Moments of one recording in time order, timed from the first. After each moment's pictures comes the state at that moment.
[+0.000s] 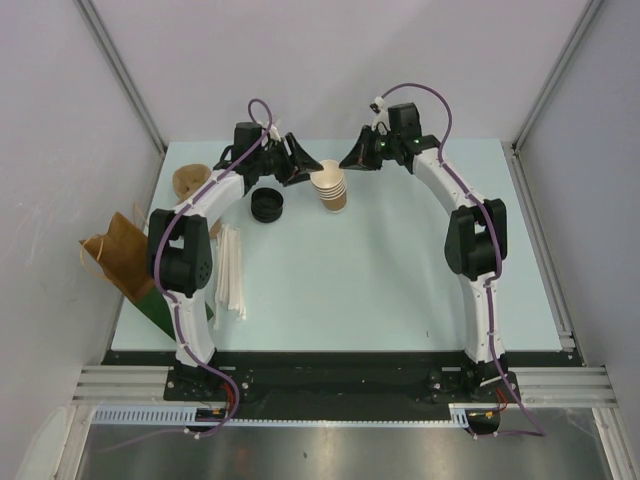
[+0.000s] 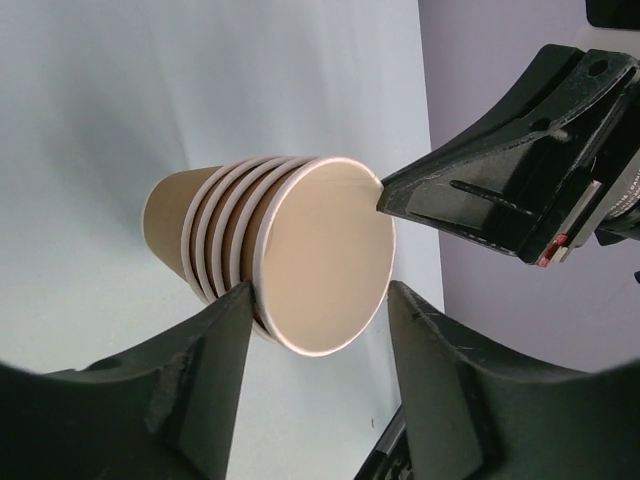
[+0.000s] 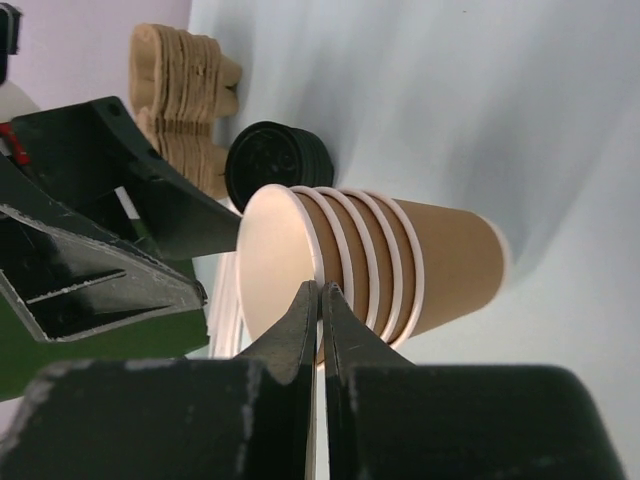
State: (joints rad) left arm -0.24 2.01 1.62 -0.13 0.66 -0.75; right arm 0.32 2.25 2.09 -0.44 -0.64 0.54
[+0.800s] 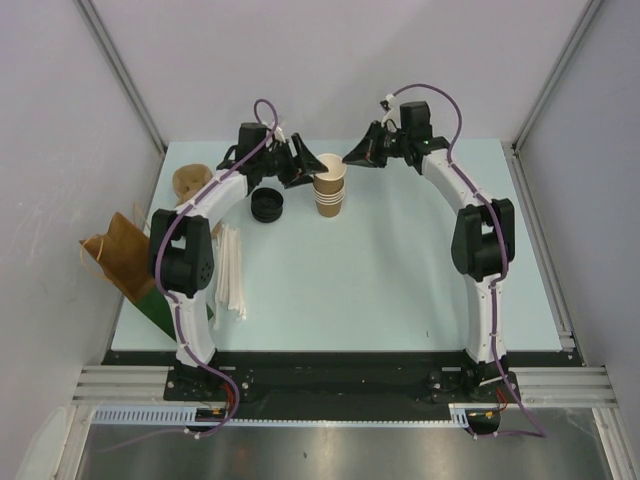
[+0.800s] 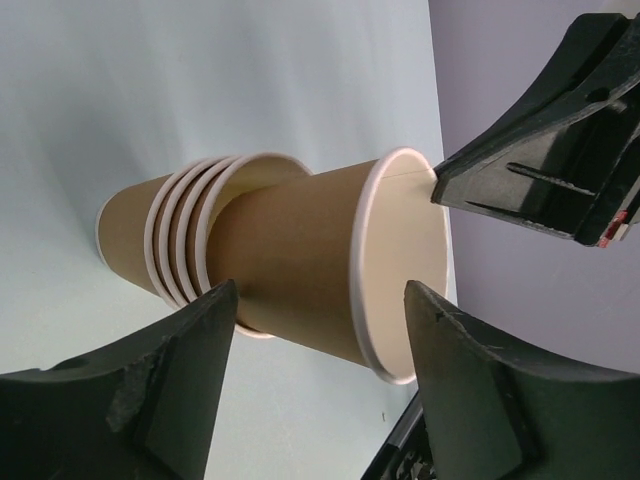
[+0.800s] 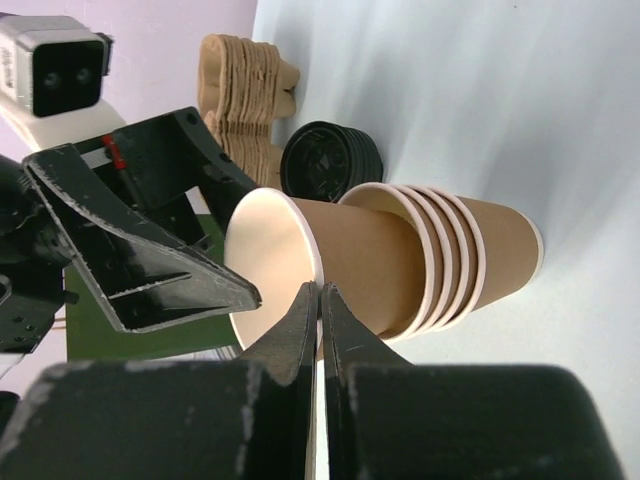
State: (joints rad) left arm -0.26 2.01 1.62 -0.15 0.64 -0.71; right arm 0.27 2.22 2.02 -0.32 -0.77 0.68
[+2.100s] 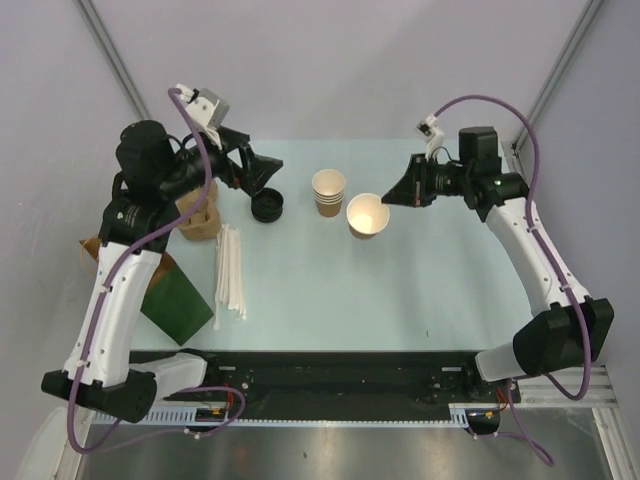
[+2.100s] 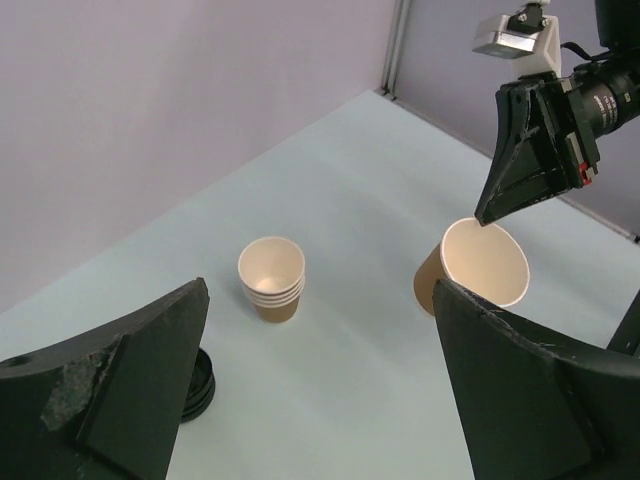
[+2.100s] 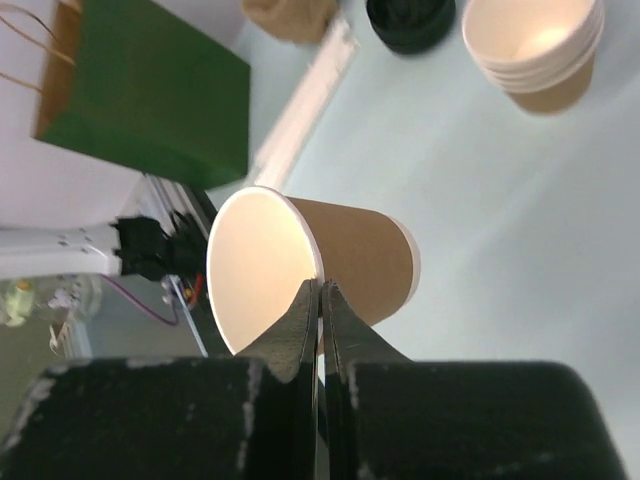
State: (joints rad) left arm -0.26 1.19 1.60 -0.49 0.54 -0.01; right arm 0.20 1.43 1.47 -0.59 -0.87 0.23
